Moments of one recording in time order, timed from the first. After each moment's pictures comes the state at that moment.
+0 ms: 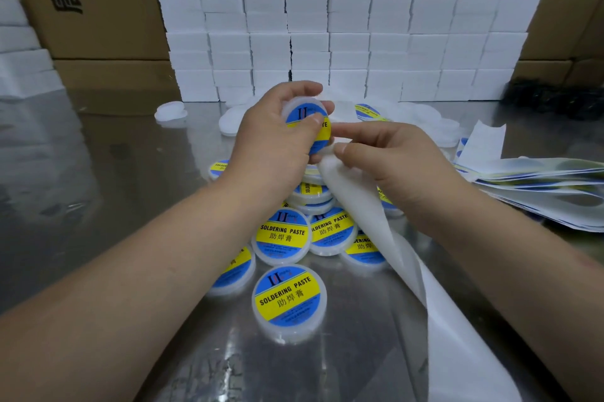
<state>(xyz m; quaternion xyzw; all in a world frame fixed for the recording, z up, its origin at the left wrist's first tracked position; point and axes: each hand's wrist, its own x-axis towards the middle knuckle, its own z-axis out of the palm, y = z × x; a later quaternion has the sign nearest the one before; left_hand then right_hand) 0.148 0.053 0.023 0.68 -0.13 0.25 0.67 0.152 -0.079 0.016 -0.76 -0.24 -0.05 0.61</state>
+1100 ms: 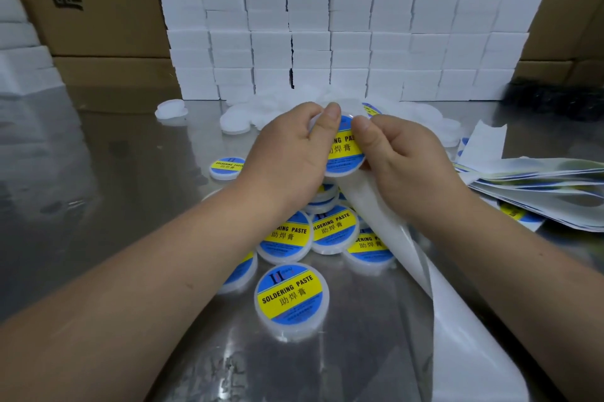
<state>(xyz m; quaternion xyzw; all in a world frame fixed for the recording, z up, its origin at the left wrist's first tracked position) 0.141 0.051 0.016 0.82 -0.14 0.28 0.47 0.153 -0.082 0.012 -0.82 -0.26 -0.22 0.46</state>
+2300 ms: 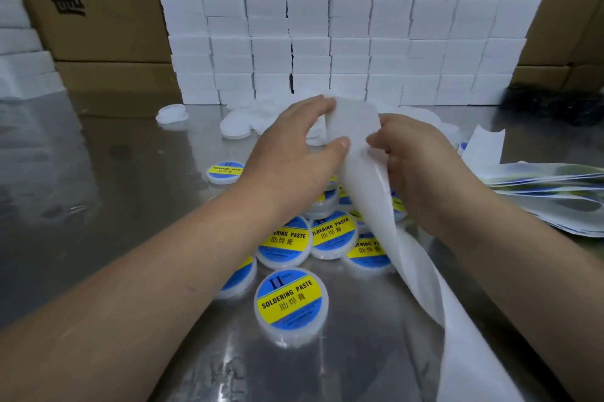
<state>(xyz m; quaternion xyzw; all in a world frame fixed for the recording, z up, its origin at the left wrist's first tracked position) 0.148 0.055 0.013 0.84 -0.15 0.28 0.45 0.160 -0.086 0.020 -0.69 -0.17 -0.03 0.70</state>
